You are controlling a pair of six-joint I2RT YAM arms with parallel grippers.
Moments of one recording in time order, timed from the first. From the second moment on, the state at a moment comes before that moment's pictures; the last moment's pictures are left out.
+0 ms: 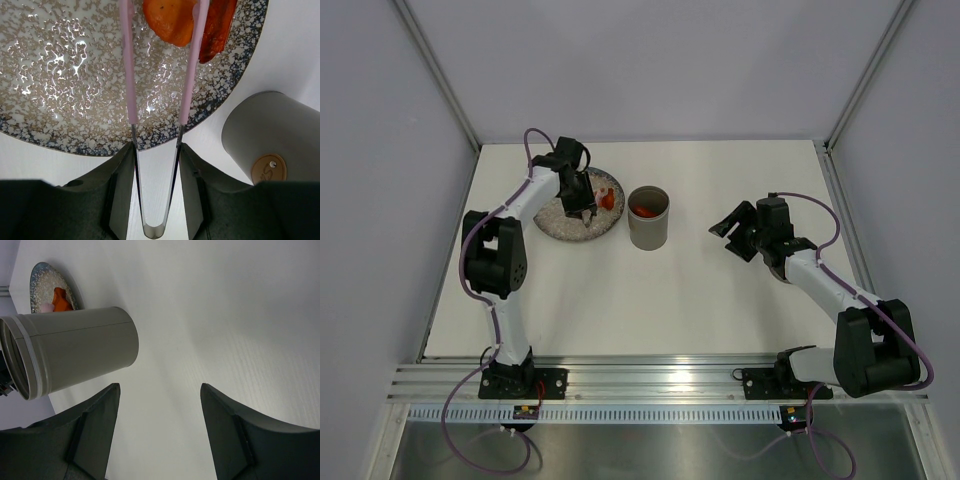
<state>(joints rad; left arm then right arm) -0.24 1.98 1.64 -0.80 0.05 -0.52 0.22 1.31 0.74 -0.13 -0.15 0.93</state>
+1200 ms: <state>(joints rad) -0.19 1.91 1.56 -0.81 0.02 -0.48 0.22 1.31 0.74 -0.12 -0.15 0.93</state>
